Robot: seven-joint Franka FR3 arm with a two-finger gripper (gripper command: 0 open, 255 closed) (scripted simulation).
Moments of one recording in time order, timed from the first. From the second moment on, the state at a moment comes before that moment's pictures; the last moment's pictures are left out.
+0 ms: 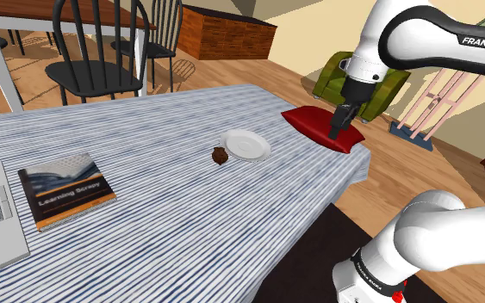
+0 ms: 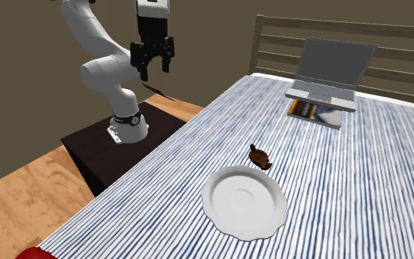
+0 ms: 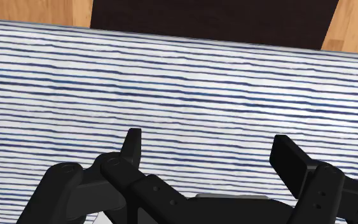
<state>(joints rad) 0.02 -0.75 -0.03 -2.43 -0.08 1.59 -0.15</state>
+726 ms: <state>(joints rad) 0.05 -0.48 0.03 -2.42 -0.01 1.87 -0.03</state>
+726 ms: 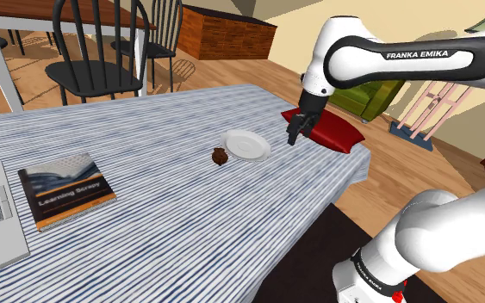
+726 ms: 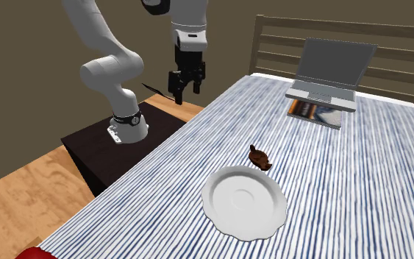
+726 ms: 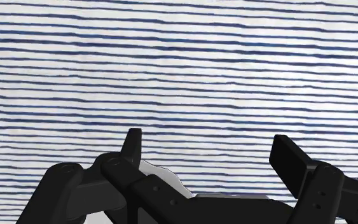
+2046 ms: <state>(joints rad) 0.11 0.25 0.11 -2.01 0.00 2.25 0.19</state>
